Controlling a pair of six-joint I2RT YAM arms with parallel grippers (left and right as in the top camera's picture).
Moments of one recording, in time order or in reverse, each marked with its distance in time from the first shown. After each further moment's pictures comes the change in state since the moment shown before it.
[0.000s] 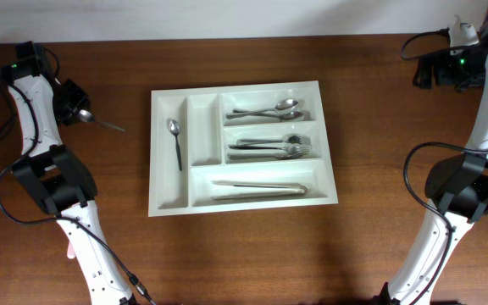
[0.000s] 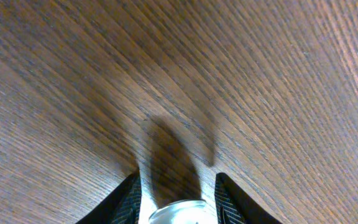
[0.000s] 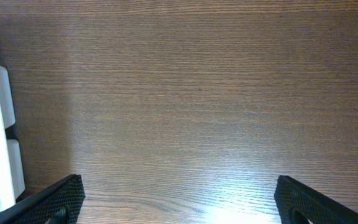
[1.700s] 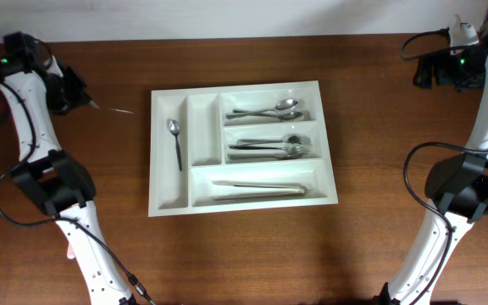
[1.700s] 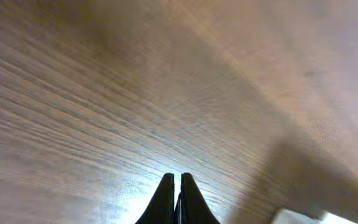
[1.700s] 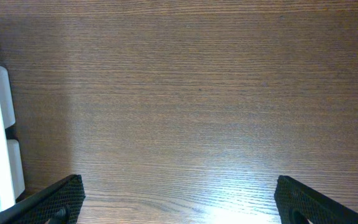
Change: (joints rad) left arm 0.015 0.002 0.166 -0.081 0.237 0.175; right arm 0.000 0.000 0.000 0.000 0.000 0.000
